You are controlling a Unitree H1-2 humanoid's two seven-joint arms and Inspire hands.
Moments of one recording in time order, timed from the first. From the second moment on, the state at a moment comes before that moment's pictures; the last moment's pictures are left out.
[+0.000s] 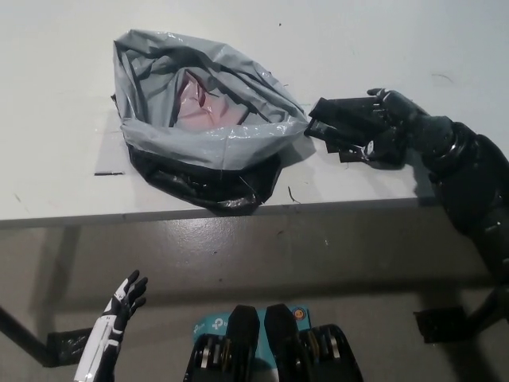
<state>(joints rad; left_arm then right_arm) 0.06 0.17 0.00 0.21 -0.01 -0.42 -0.09 -1.05 -0.22 0.27 1.05 -0.41 0.20 0.18</state>
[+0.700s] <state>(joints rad) 0.06 0.17 0.00 0.21 0.02 -0.42 -0.09 -1.06 -0.21 0.25 1.11 -0.34 0.16 0.20</state>
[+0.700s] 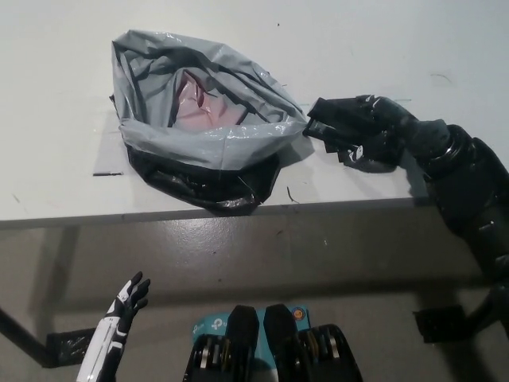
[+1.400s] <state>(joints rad) 0.06 0.17 0.00 0.21 0.03 -0.42 -0.09 -1.08 -0.20 0.32 1.30 -0.39 -0.01 -0.05</state>
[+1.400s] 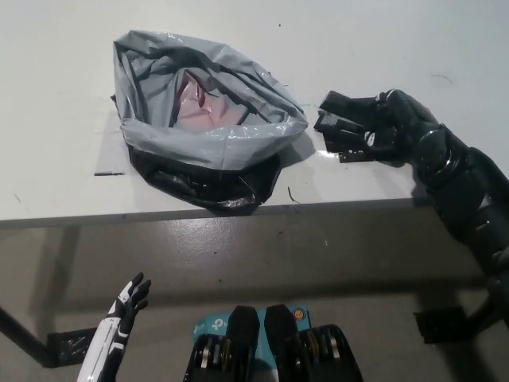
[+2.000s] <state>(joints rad) 0.07 0.17 0.00 0.25 0.03 -0.43 -0.09 -1.04 -0.18 0.12 1.20 -0.28 -0.05 -0.10</state>
